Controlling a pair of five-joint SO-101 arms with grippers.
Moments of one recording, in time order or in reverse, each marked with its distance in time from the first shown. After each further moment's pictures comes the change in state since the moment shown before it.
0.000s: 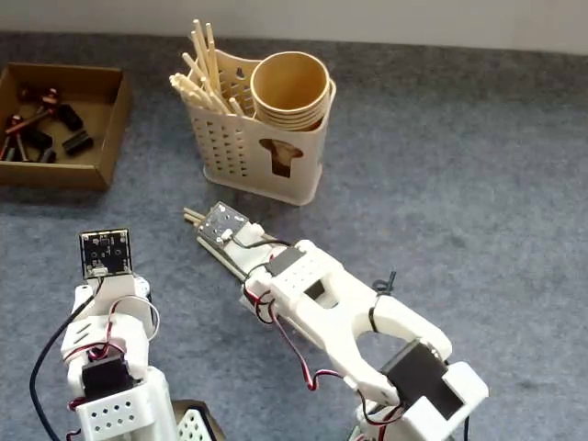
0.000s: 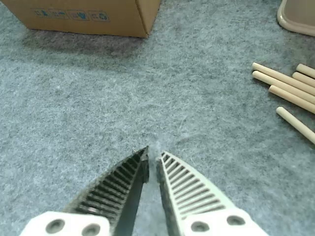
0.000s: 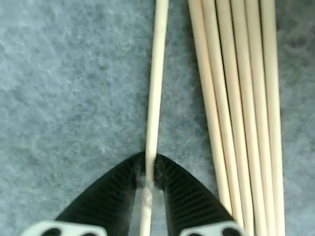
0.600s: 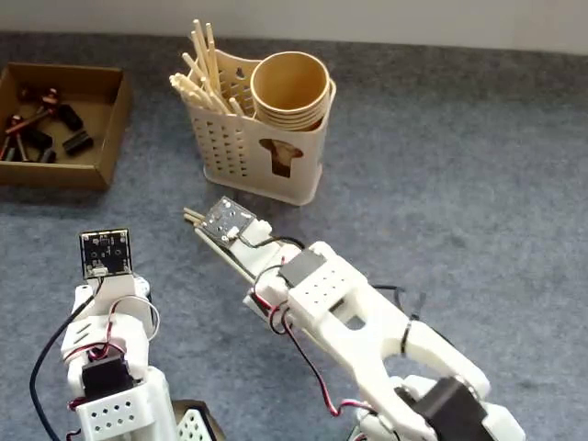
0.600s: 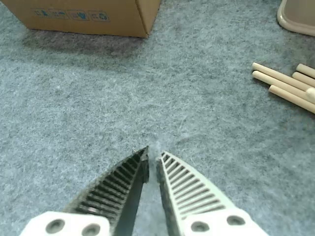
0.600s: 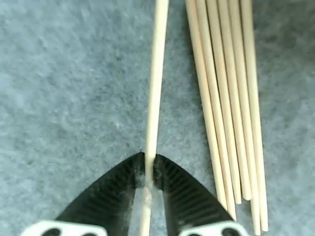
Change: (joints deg) left arm 0.0 0.0 0.0 0.0 0.0; right arm -0.1 -16.2 2.7 8.8 -0.2
